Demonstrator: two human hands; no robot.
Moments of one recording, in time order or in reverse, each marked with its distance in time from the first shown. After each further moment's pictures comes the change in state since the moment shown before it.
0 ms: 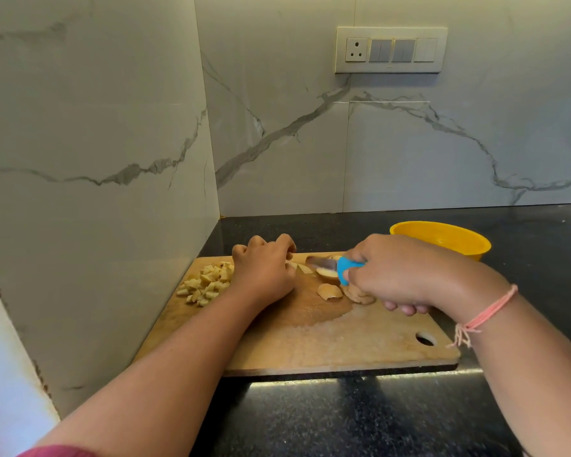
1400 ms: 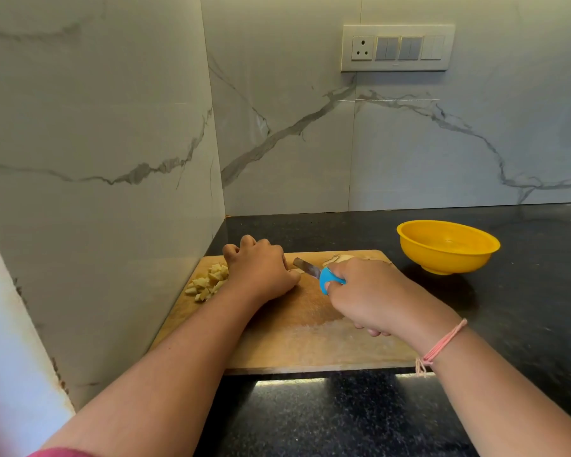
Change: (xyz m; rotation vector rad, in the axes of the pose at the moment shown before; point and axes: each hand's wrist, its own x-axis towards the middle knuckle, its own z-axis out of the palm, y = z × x) left_hand 0.003 -0.009 -0.006 0.217 -0.099 -0.129; right_hand 0.012 -0.013 0.041 0.118 0.028 -0.028
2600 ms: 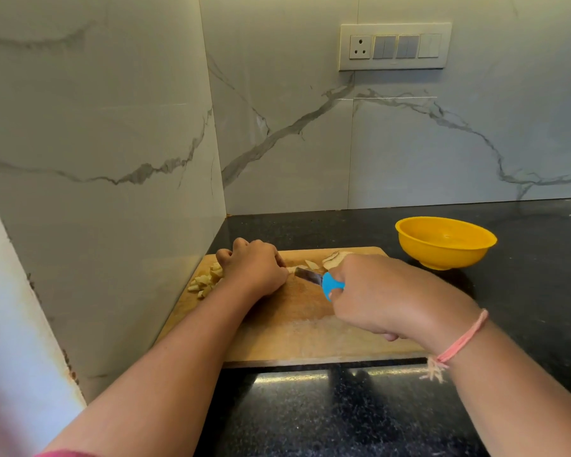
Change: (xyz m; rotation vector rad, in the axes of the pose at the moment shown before) left_hand -0.007 -0.003 -0.006 -0.098 -0.049 -0.092; right_hand -0.024 -0.009 -0.017 -0.173 -0.049 -0.036
